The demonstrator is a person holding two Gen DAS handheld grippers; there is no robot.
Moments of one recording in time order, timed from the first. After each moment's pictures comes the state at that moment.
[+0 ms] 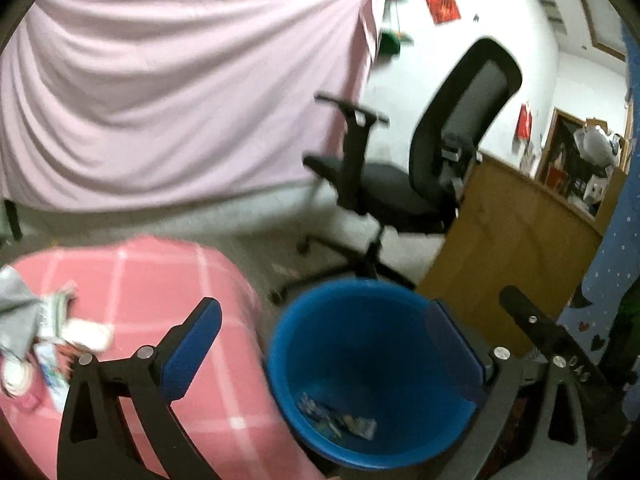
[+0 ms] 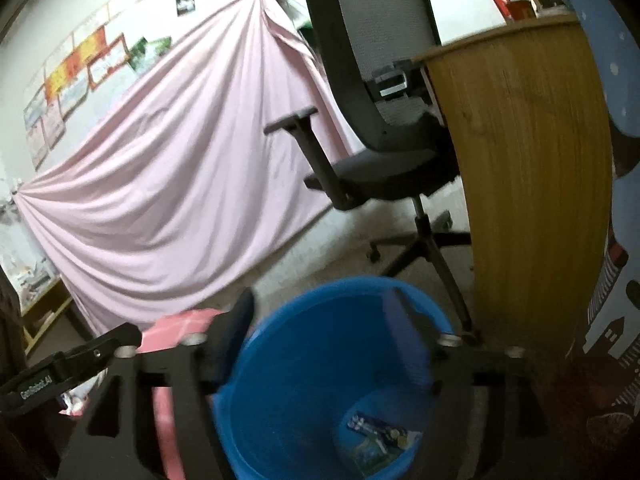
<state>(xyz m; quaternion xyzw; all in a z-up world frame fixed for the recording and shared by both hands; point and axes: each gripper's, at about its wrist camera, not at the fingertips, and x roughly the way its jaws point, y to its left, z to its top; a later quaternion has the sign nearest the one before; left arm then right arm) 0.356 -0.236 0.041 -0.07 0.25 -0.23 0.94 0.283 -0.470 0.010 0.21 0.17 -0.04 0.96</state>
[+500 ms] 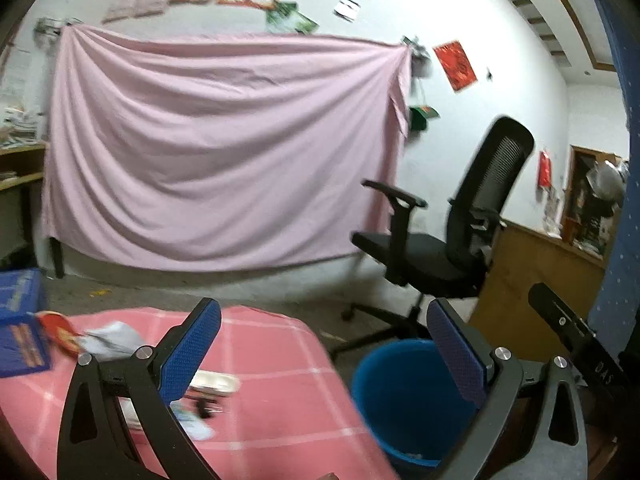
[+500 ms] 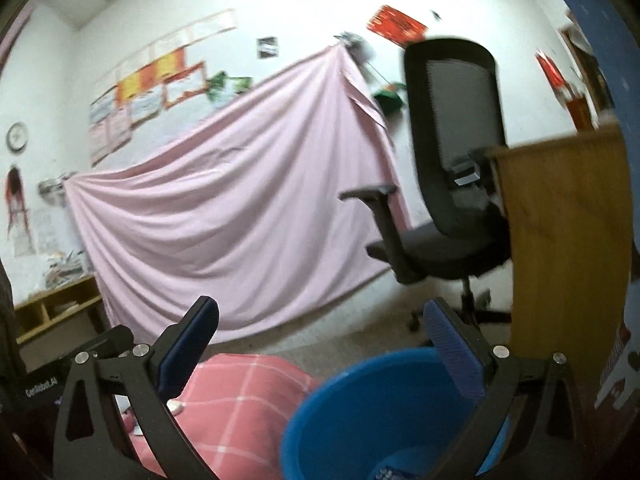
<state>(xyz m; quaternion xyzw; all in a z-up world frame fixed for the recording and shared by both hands) 0.295 -0.134 0.072 -0.08 0.14 -0.15 0.98 0.256 -0.393 0.071 0.12 0.06 0.03 0.99</state>
